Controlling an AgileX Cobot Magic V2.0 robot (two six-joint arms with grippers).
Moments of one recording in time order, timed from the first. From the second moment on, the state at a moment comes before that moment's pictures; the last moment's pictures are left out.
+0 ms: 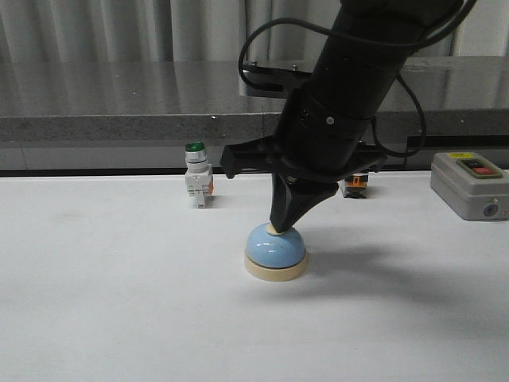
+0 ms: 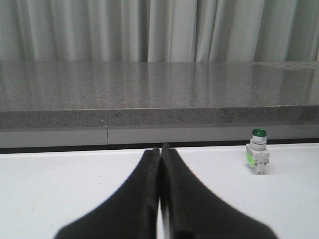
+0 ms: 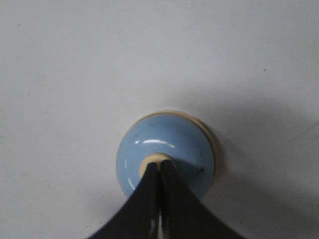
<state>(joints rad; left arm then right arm) -0.11 0.00 0.00 0.05 0.05 -0.11 0.55 1.88 -1.24 0.21 0.55 -0.03</state>
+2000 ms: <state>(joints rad) -0.11 0.00 0.00 0.05 0.05 -0.11 0.08 0.34 -0.53 0.11 0.52 -0.03</state>
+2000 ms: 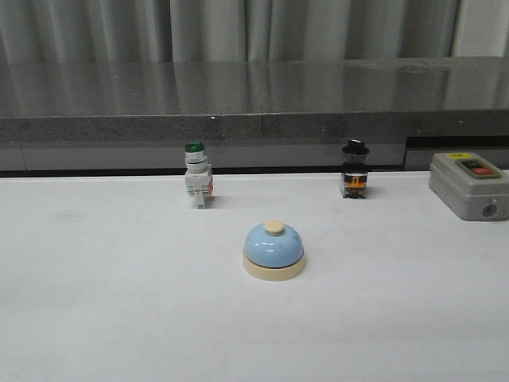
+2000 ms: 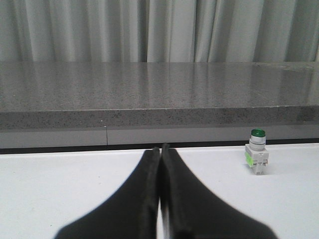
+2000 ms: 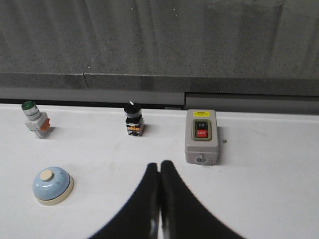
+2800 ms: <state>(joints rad) -0.11 0.00 0.00 0.05 0.05 -0.12 0.08 0.31 -0.48 0.09 0.49 -0.03</state>
